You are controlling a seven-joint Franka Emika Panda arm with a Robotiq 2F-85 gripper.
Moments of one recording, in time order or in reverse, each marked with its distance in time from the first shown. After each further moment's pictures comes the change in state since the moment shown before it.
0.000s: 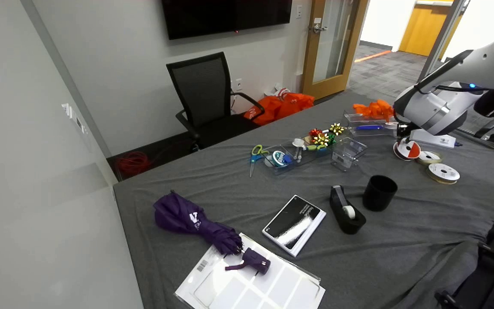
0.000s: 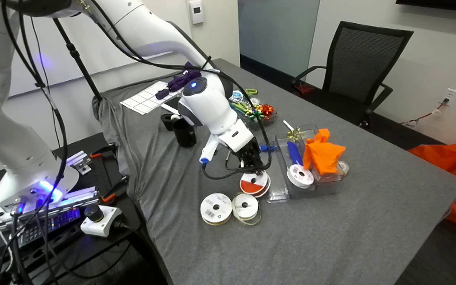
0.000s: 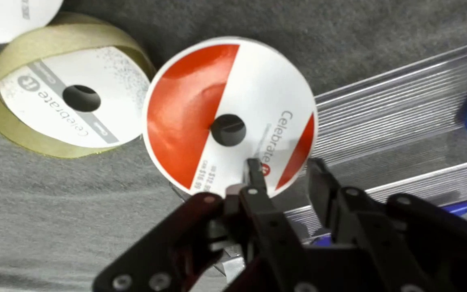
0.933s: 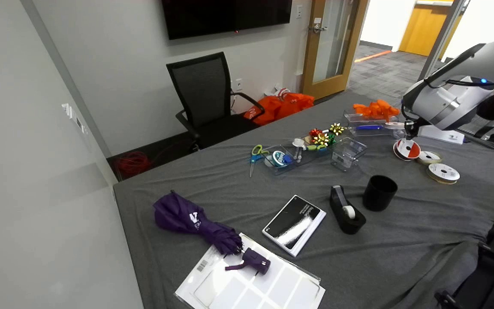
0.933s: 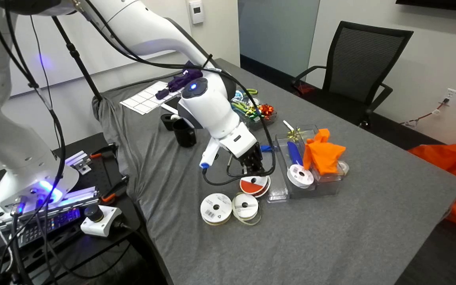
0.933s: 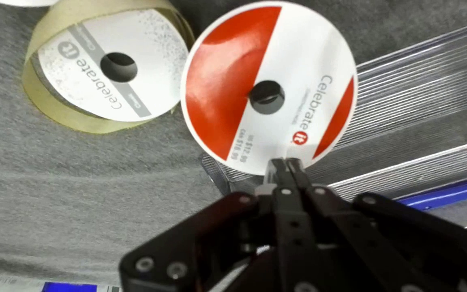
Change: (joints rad) arm -0.051 -0.023 -0.004 0.004 -0.007 -0.042 -0.040
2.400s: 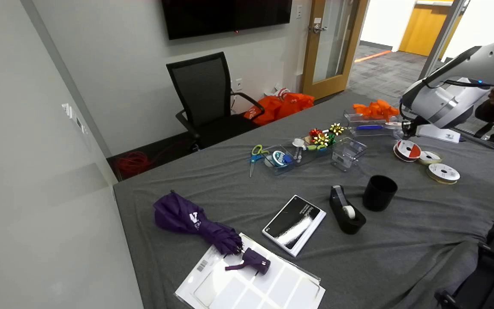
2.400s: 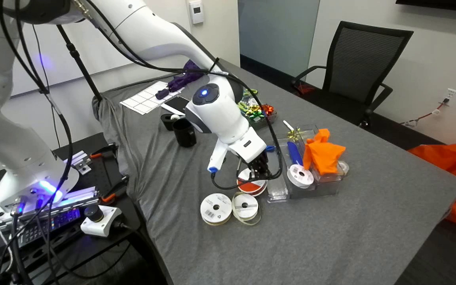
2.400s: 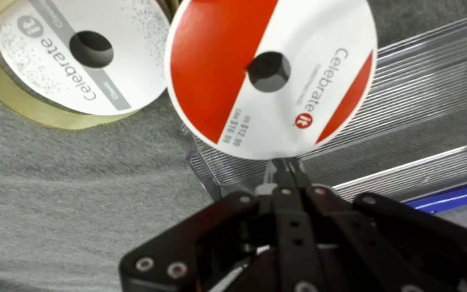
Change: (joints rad) arm -0.030 0.057 -0.001 0.087 -0.021 -0.076 0.000
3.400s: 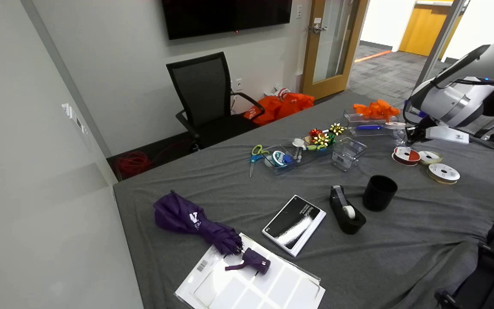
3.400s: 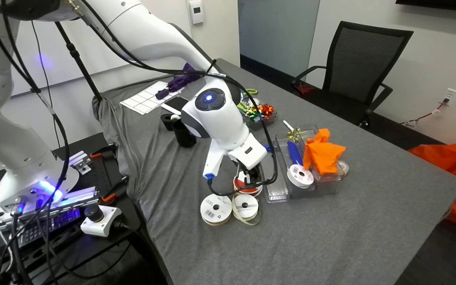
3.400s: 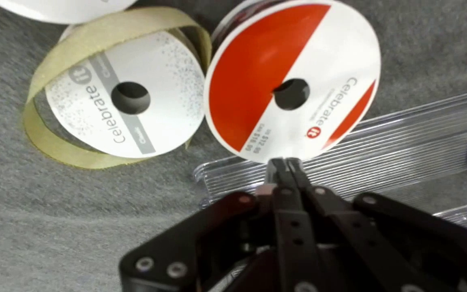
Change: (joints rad) arm -0.018 -0.030 -0.031 -0.040 -0.114 -0.160 -0.021
